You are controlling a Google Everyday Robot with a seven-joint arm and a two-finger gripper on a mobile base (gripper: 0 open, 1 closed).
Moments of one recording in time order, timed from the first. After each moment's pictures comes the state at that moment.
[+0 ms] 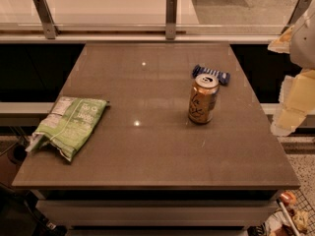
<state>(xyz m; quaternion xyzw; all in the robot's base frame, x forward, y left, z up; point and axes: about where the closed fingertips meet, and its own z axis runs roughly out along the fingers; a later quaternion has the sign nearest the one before) 0.438 -0.214 0.985 -0.60 0.78 -0.05 0.17</state>
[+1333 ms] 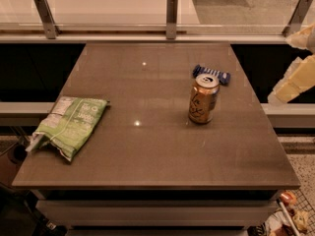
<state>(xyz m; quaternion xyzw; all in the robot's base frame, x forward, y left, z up) 0.506 -0.257 0.974 -0.50 0.82 0.04 0.29</state>
